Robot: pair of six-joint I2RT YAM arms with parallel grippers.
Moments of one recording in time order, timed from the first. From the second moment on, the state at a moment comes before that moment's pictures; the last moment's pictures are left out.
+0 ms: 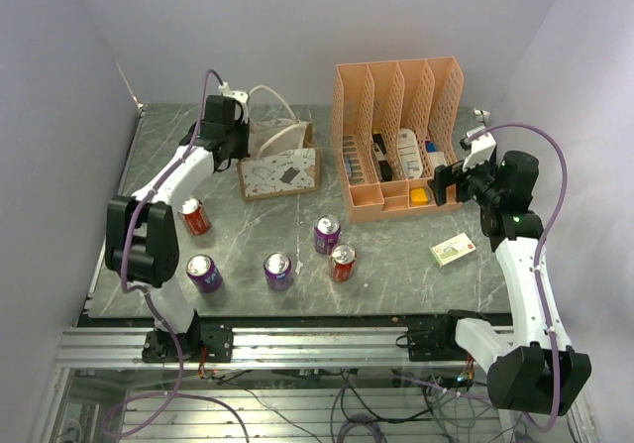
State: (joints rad) left arm -0.24 1.76 1.39 -0.28 -0.01 -0.08; right arm -0.13 0.98 0.90 -0.32 -0.43 -0.34
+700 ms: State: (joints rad) left arm -0.24 1.44 1.08 -0.37 0.06 0.02; right arm -0.08 1.01 0.86 -0.32 -0.62 -0.35
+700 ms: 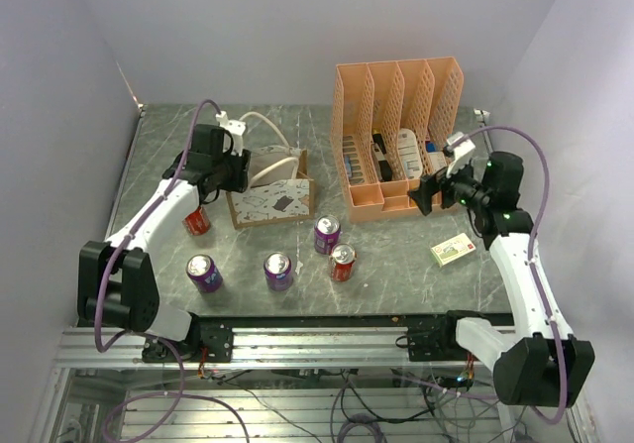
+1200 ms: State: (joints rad) left arm -0.24 1.26 1.14 -0.45 -0.01 0.16; right arm 0.43 1.33 1.07 -0.37 -0.53 -0.41
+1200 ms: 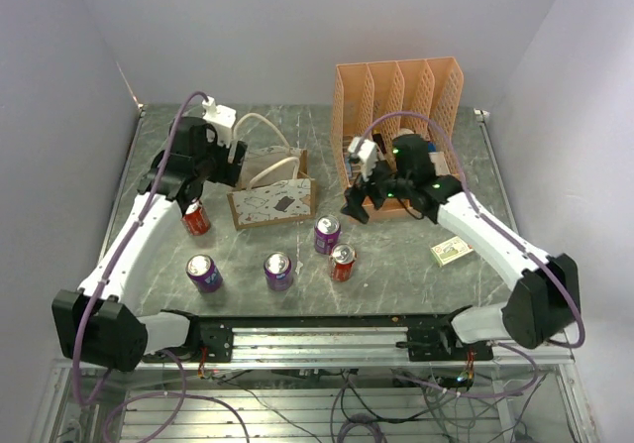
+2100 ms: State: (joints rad) left arm -0.24 1.10 1.01 -0.39 -0.06 0.20; right arm 0.75 1.64 1.14 -0.42 -0.27 -0.42
